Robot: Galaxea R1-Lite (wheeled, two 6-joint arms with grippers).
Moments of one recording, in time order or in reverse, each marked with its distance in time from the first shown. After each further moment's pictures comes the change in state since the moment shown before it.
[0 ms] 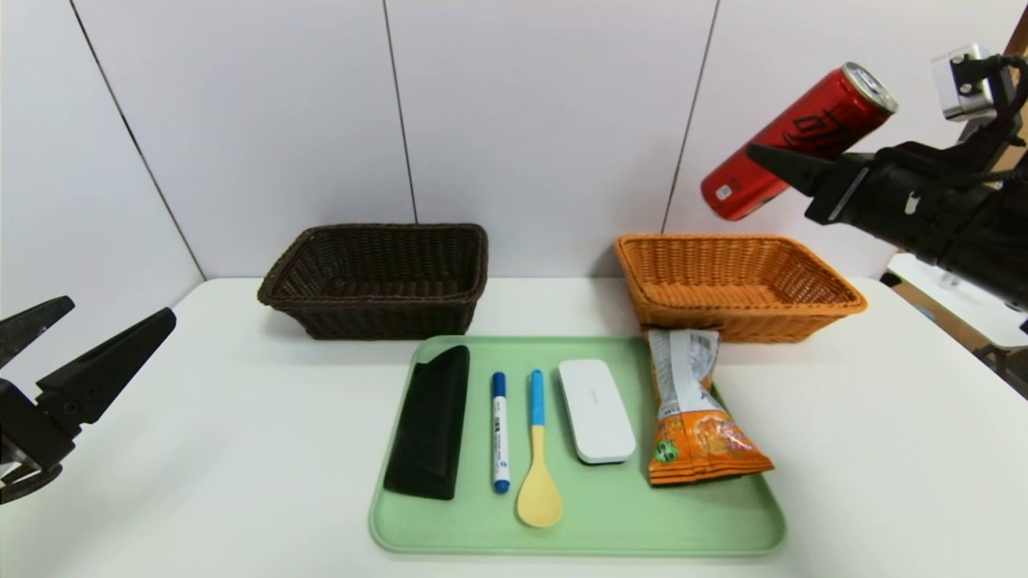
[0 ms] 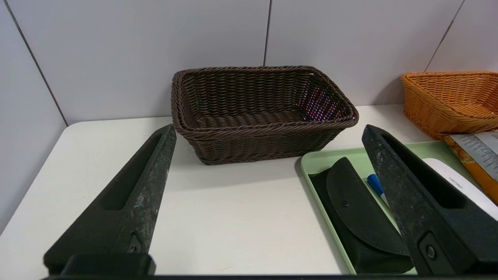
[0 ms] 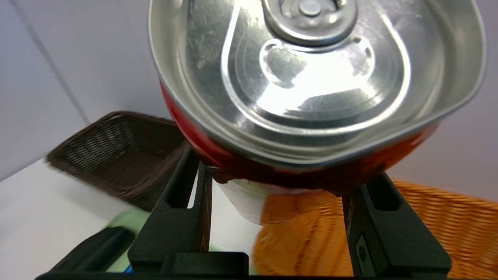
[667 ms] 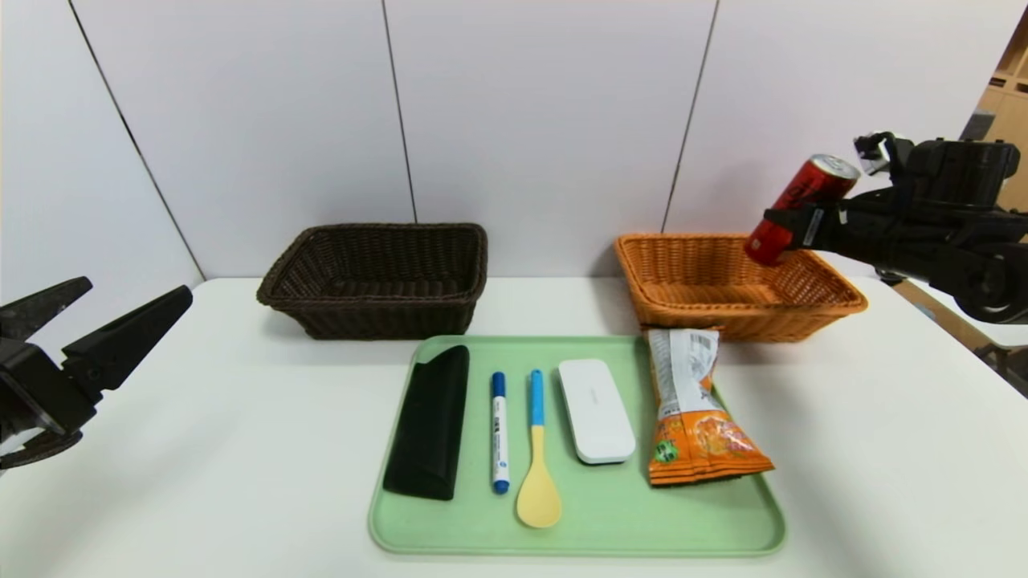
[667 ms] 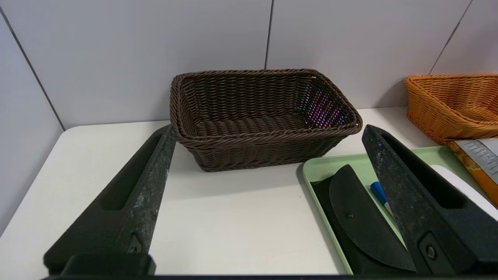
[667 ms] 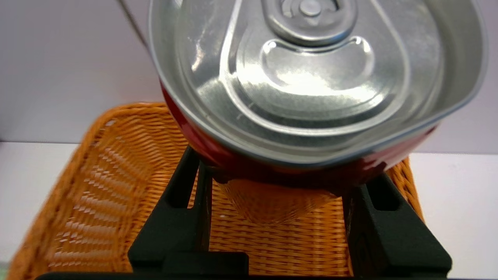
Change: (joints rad) left arm 0.000 0.079 -0.051 -0.015 0.000 -0.001; right arm -0.197 0.325 -0.293 0.319 -0.153 -0.094
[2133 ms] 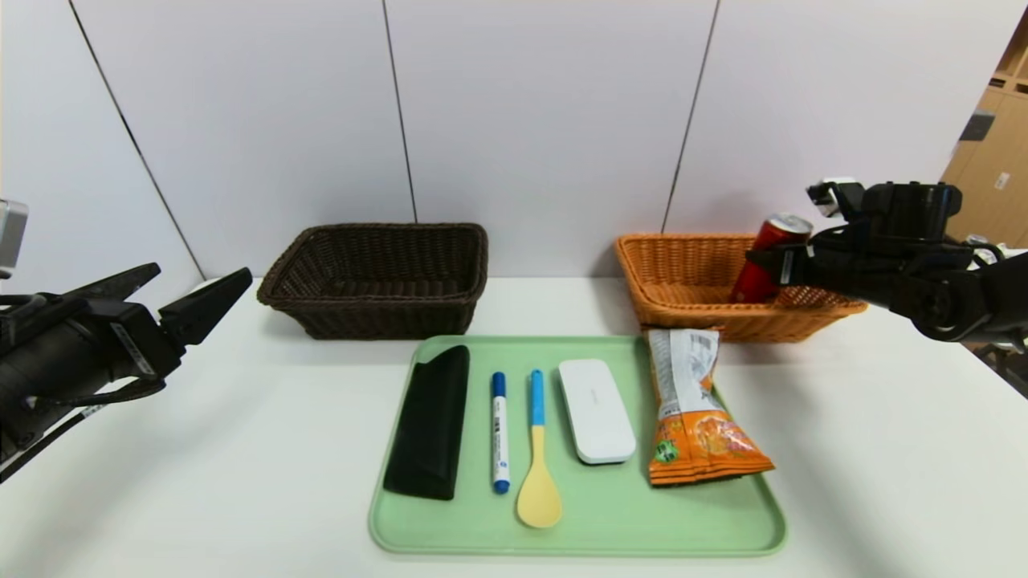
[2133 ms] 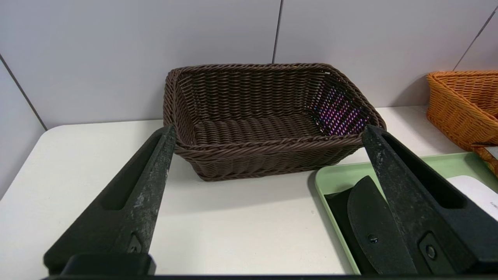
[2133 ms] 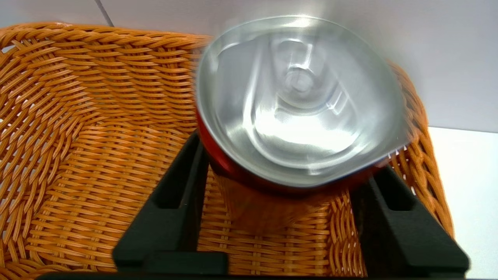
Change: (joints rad) left arm 0.000 0.236 -0.014 -0.187 0.001 -0.004; right arm -0.003 0.121 0.002 -0.006 -0.030 -0.149
